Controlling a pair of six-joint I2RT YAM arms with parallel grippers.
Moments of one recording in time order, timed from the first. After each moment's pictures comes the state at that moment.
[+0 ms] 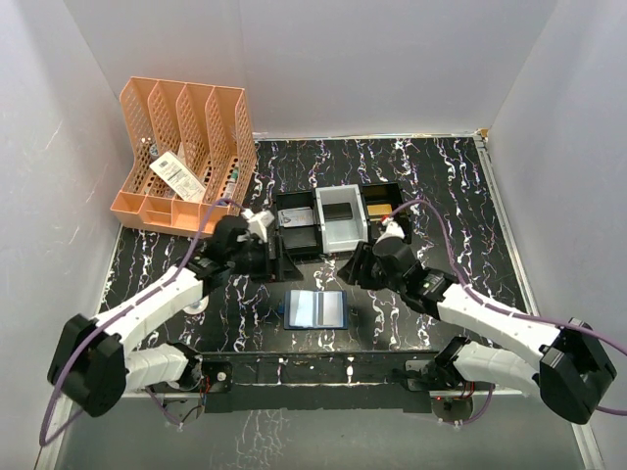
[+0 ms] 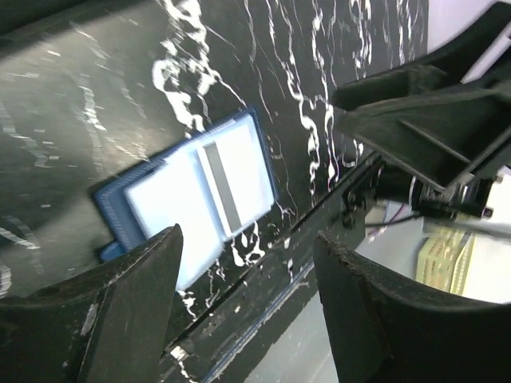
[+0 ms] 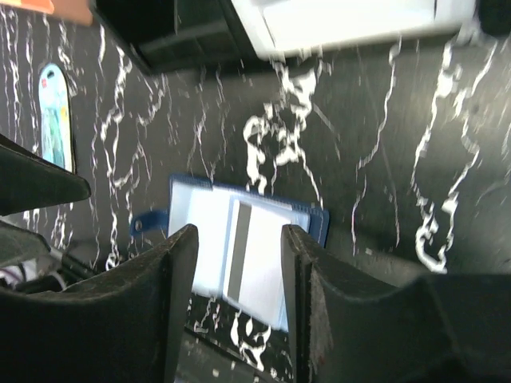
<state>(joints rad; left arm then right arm) -0.51 1.13 0.66 -0.25 0.50 -0.64 0.75 1.05 0.60 -0.16 0.09 0.80</state>
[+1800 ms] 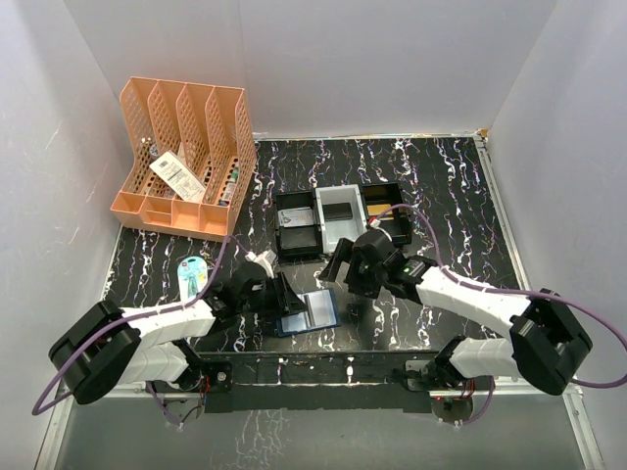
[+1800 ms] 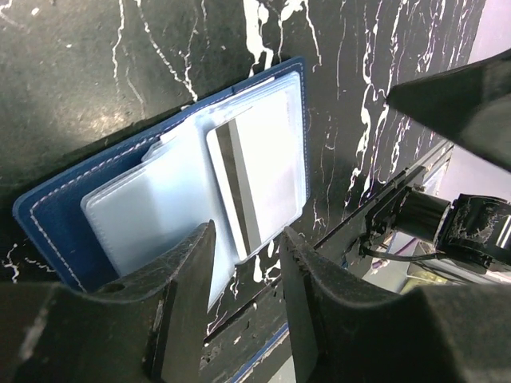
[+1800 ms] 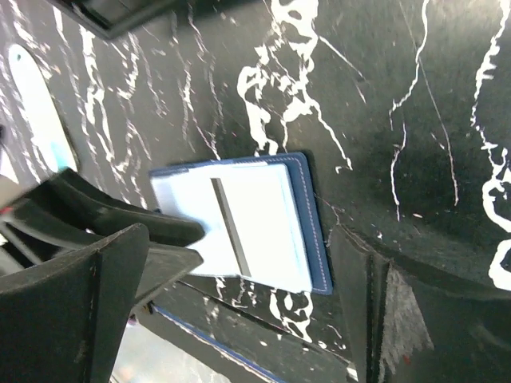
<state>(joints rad) -0.81 1.20 0.33 0.19 0.22 -1.03 0.75 1.26 0.66 -0.25 -0.06 1.02</state>
